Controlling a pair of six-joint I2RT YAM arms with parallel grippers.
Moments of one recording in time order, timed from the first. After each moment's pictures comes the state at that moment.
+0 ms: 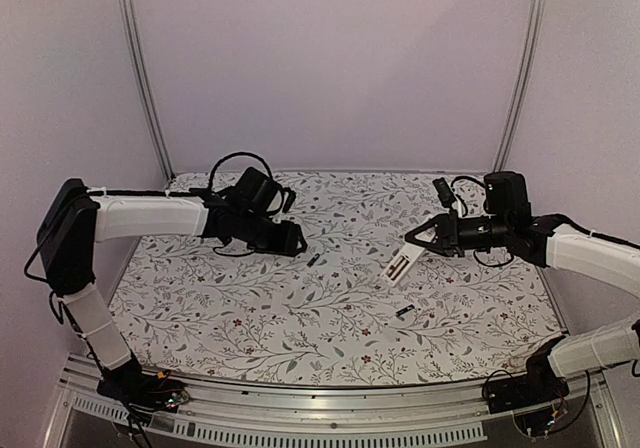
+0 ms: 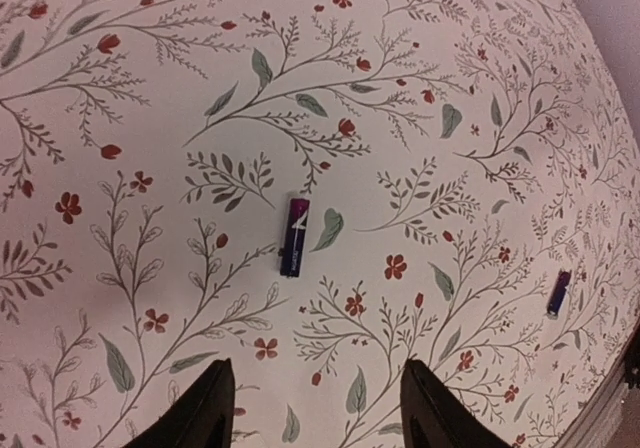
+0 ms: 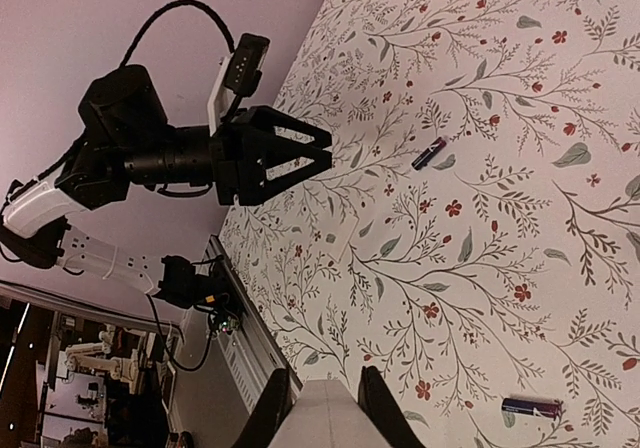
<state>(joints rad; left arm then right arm) -0.73 1.70 1.12 -0.28 0.07 -0.48 0.46 1.21 0.74 -0.05 -0.73 0.60</state>
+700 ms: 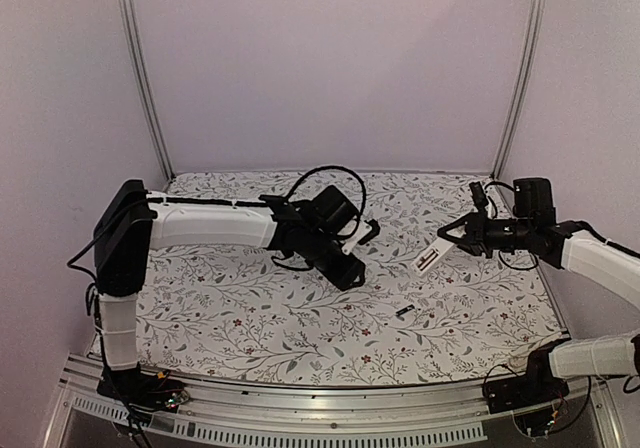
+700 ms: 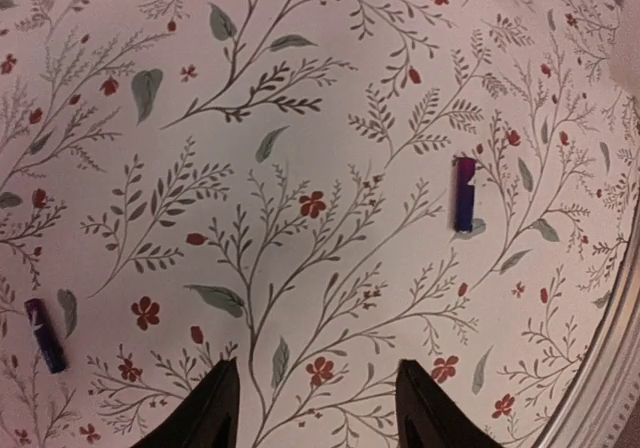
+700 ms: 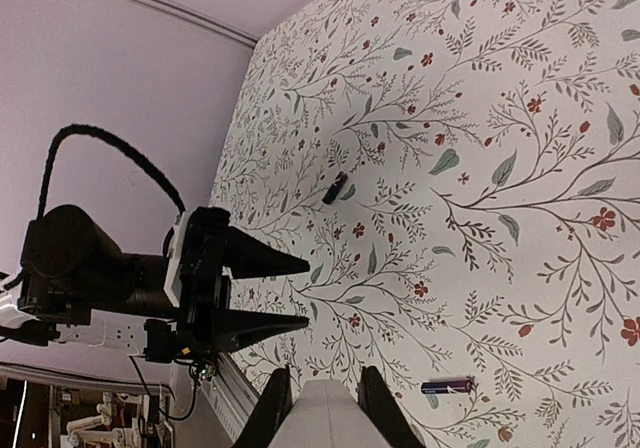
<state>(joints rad) -0.98 2.03 1.53 -0.50 0.09 -0.13 0.26 1.13 0.69 -0.16 -0.73 0.59</state>
